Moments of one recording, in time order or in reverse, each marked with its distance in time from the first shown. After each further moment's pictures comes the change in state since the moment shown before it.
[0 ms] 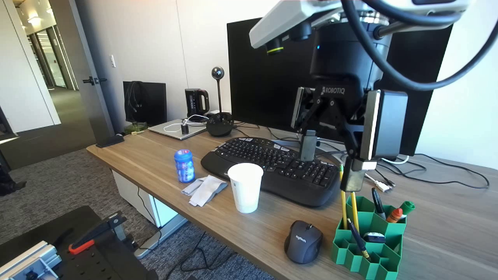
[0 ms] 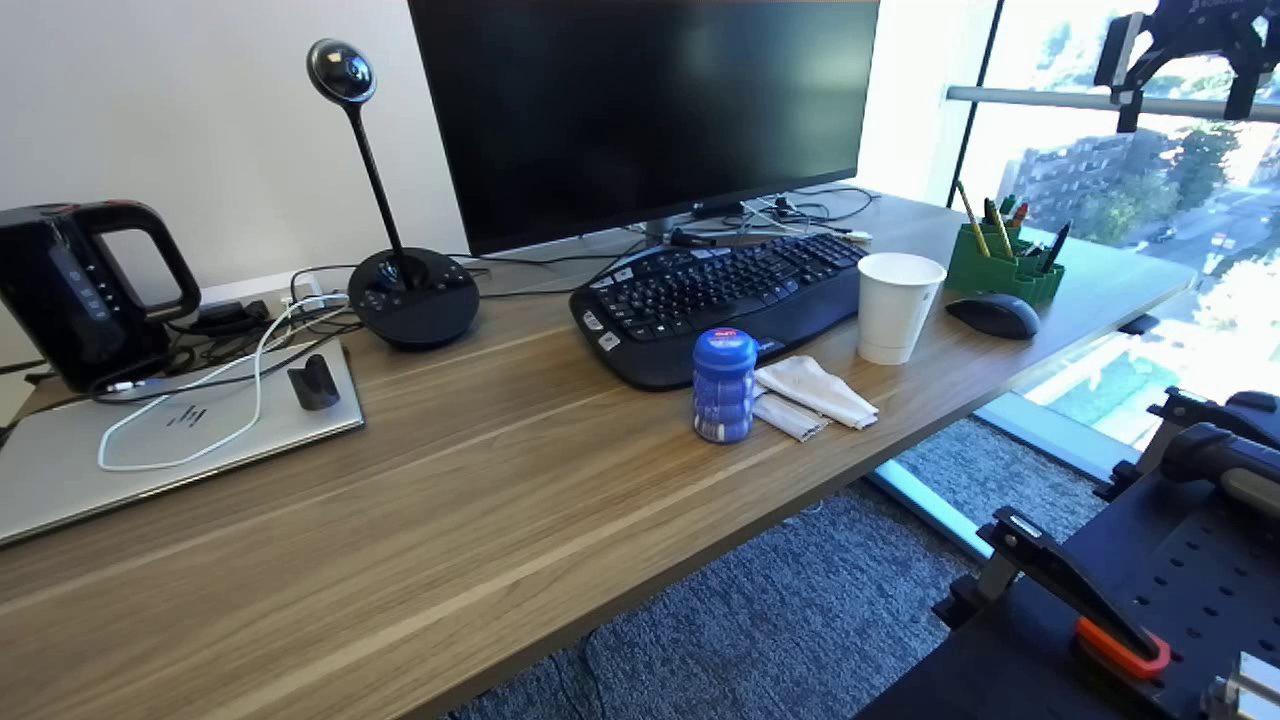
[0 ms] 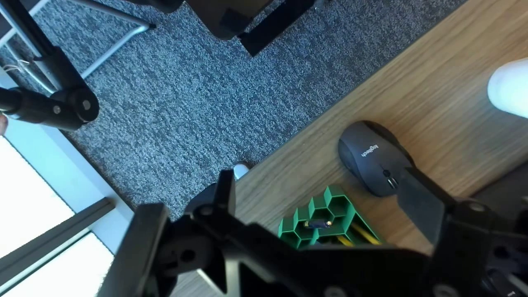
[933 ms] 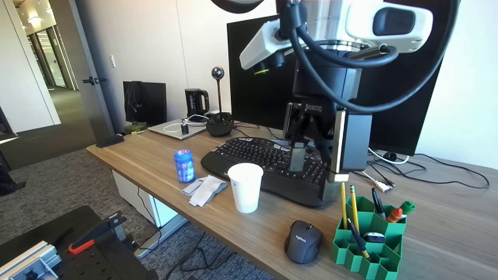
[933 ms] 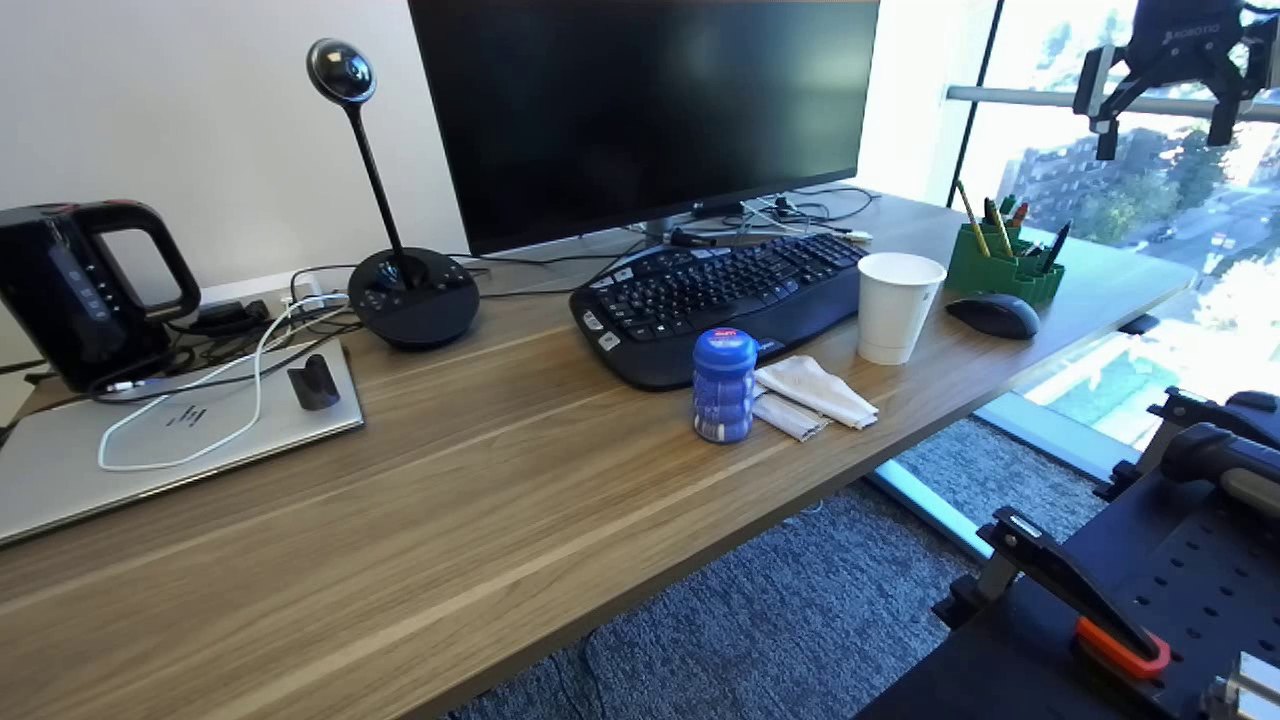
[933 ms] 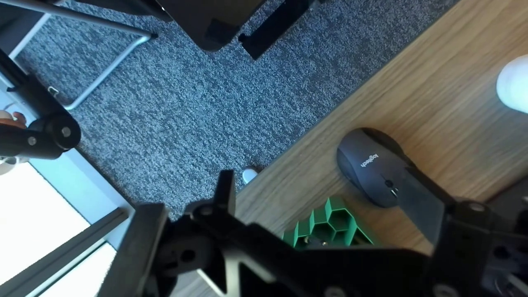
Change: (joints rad) arm 0.038 0.013 0.000 -0.045 -0.022 0.050 0.117
